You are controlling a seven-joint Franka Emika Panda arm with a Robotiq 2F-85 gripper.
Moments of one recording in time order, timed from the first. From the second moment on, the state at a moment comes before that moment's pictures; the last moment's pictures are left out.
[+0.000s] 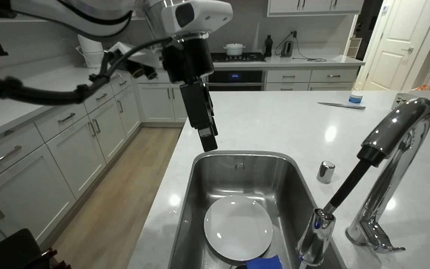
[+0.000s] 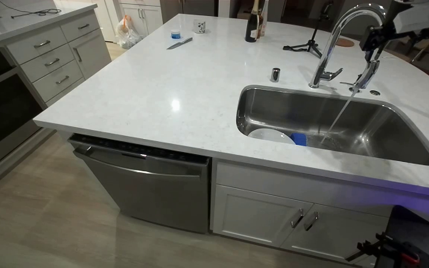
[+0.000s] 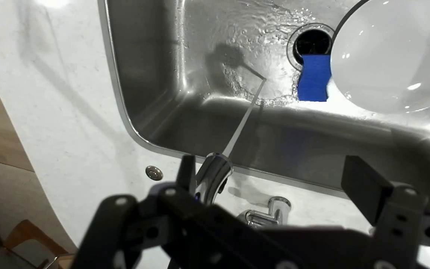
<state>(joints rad) -0.23 -0.05 -0.21 -1.83 -0.44 1.88 0.57</state>
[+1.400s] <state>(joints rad) -0.32 0.21 -0.34 -1.40 -0.31 1.80 0.45</state>
